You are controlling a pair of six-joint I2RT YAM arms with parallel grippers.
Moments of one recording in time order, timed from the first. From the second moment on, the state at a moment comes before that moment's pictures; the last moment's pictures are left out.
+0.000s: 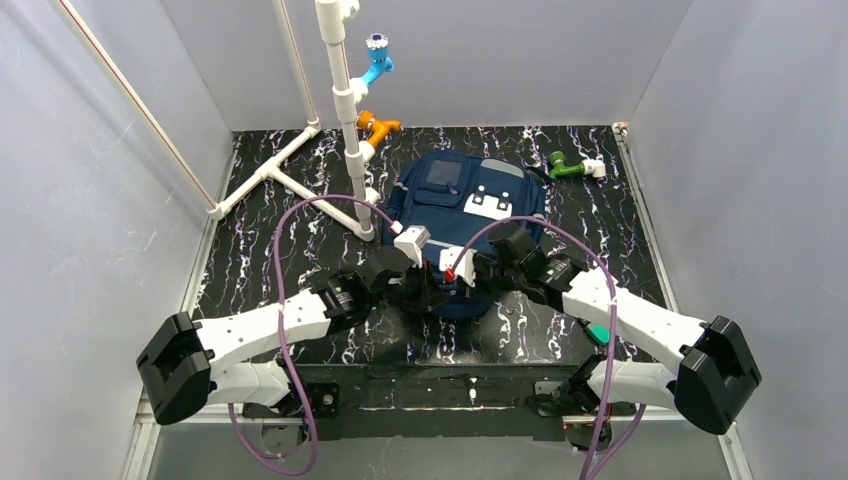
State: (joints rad) left arm -0.99 1.19 0.72 -0.09 0.04 -0.74; right arm 0.79 1.17 0.79 -0.39 -0.36 -0.66
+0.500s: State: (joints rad) left arm -0.60 1.03 0.62 -0.23 0.10 -0.66; right arm 0.75 1.01 0.72 -0.49 -0.25 -0.71
